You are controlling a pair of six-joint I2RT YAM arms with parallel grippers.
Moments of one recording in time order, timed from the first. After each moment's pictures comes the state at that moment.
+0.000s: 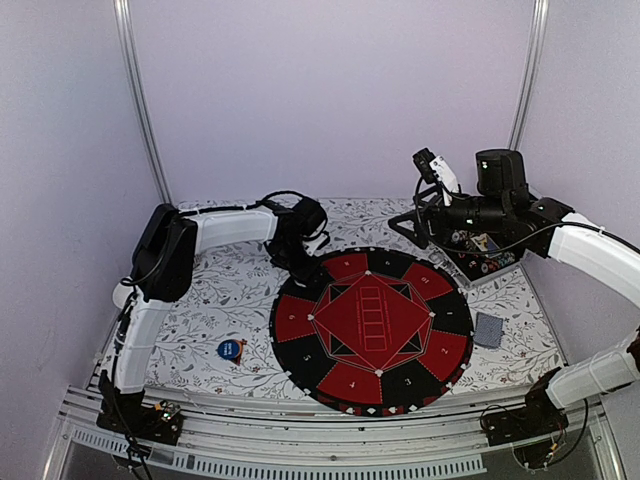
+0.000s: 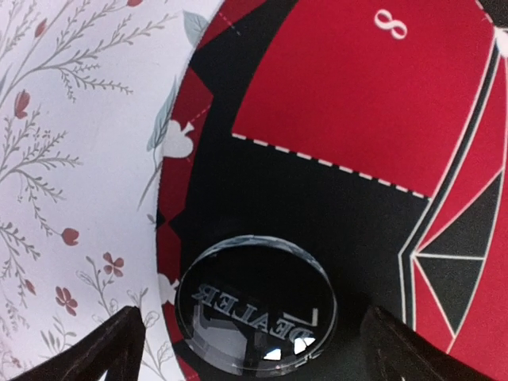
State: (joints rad) left arm -0.70 2.36 1.93 -0.80 -0.11 -0.03; right arm 0.57 1.28 1.14 -0.26 -0.32 -0.12
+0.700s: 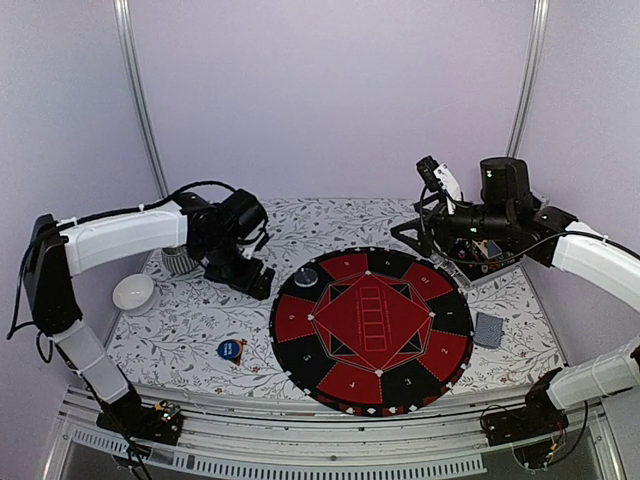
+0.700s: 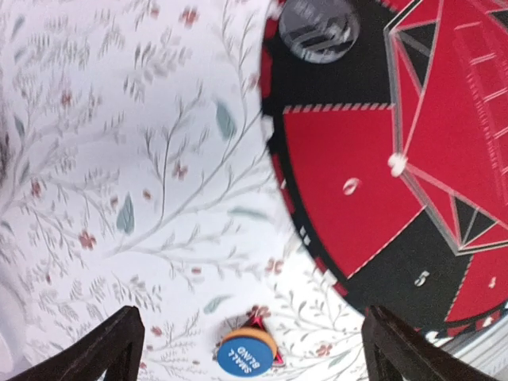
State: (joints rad) left arm -0.70 1.69 1.39 -0.91 -0.11 -0.27; right arm 0.57 1.24 1.08 -0.24 -0.36 -0.11
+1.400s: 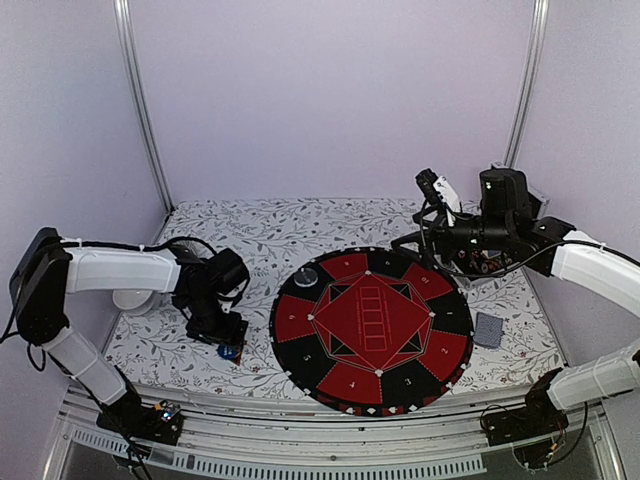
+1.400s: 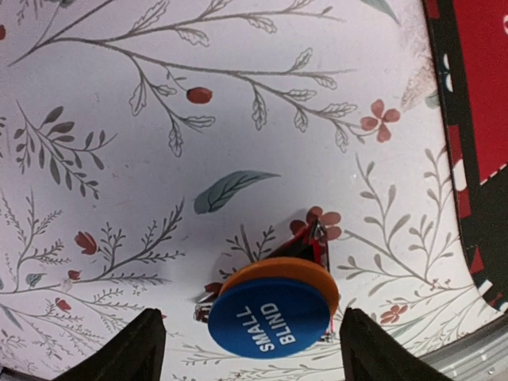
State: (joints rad) left arm -0.70 1.56 0.90 -0.83 -0.02 -0.51; right arm 0.57 1.22 1.00 -0.19 -0.40 -0.13
